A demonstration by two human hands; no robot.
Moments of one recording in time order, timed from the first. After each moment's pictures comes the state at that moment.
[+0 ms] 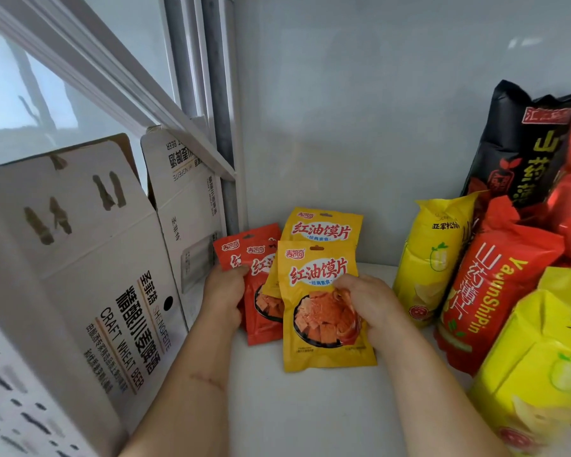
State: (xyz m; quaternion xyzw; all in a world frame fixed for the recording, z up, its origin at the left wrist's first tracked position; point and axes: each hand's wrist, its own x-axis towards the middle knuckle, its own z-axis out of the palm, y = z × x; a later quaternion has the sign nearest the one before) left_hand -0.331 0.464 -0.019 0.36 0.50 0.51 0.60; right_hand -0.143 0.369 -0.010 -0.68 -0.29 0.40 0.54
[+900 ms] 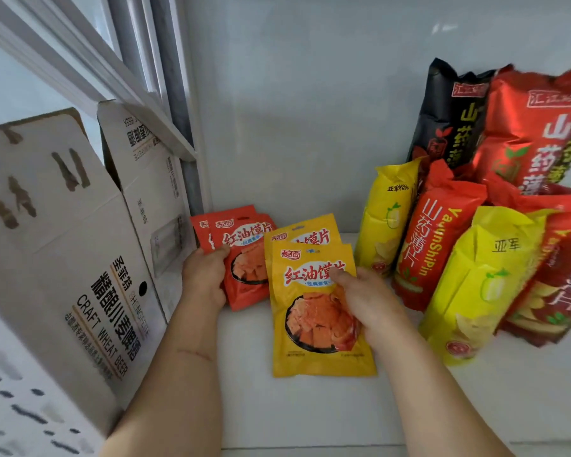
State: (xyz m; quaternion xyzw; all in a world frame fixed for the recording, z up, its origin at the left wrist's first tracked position) left_hand -0.328 0.456 -0.021 0.36 0.46 0.50 0.65; right_hand -0.155 0.300 -0.024 -0.70 -0.28 0.32 0.57
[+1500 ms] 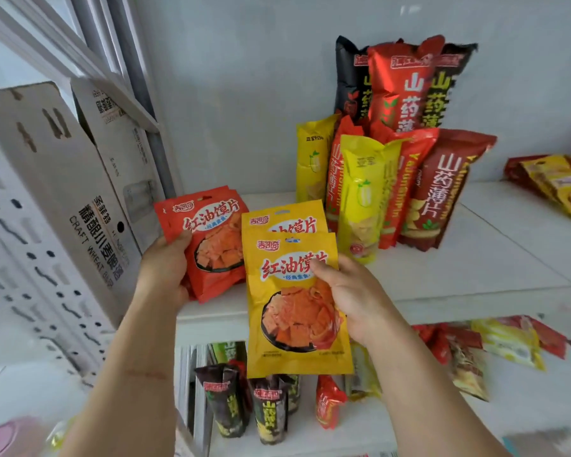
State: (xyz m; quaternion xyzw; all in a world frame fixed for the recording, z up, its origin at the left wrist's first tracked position) left_hand -0.374 0.289 -0.008 0.41 0.42 0.49 0.64; right_hand -0.184 0.127 -0.032 -0.63 -0.30 0.37 0.62
